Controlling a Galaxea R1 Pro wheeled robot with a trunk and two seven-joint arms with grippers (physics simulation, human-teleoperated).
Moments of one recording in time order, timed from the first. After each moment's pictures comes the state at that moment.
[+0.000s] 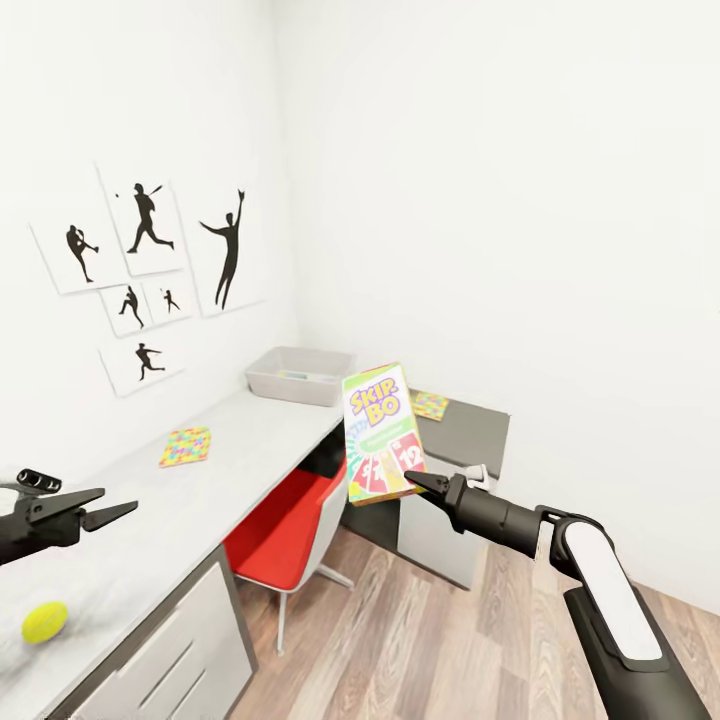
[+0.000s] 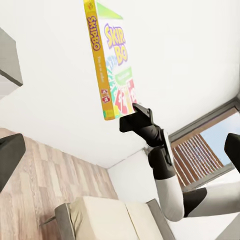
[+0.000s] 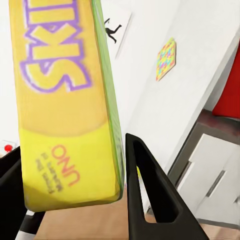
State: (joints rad) left arm -0.44 0.86 -0.20 -1.01 1.12 0.82 -1.41; right arm -0.38 -0.08 -0.01 -1.57 -1.38 1.04 -0.06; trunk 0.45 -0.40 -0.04
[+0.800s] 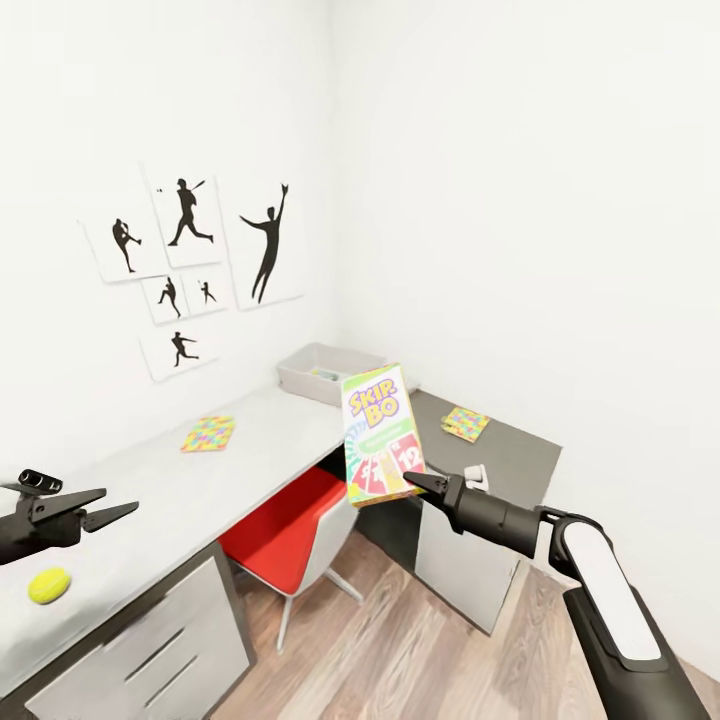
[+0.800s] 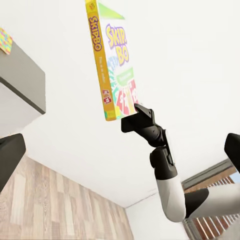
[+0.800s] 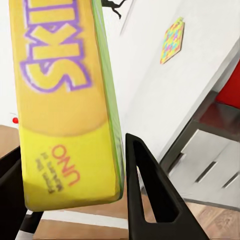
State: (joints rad) left arm -0.44 0.86 -0.20 -1.01 1.12 0.82 -1.40; right arm -0.38 -0.08 0.00 -1.57 -1.38 1.04 -0.06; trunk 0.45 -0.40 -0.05
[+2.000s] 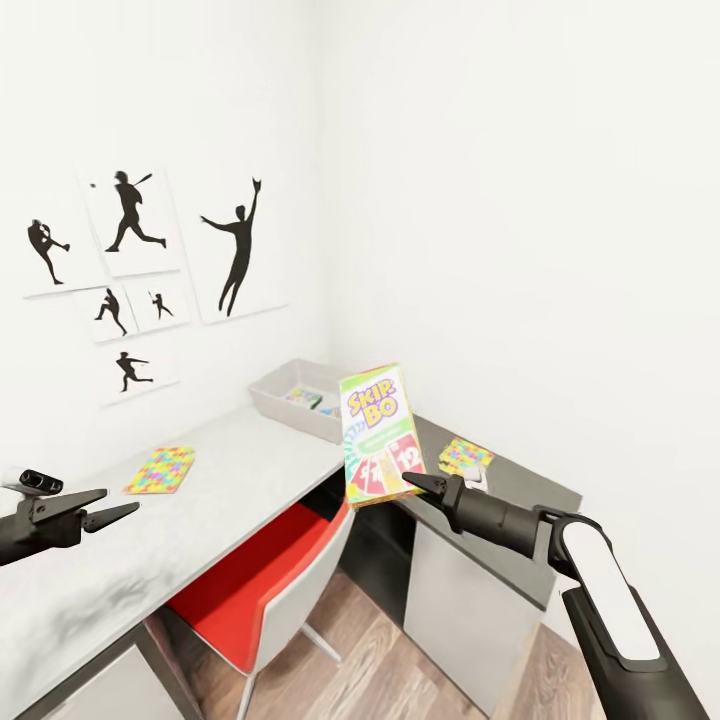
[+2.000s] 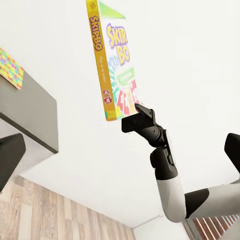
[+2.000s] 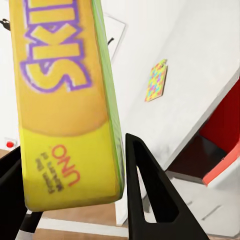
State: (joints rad) left arm -0.44 0.86 -0.21 -1.00 1.12 0.82 -1.40; right arm -0.38 -0.07 0.00 -1.57 -1.37 1.04 -0.06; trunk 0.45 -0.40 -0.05
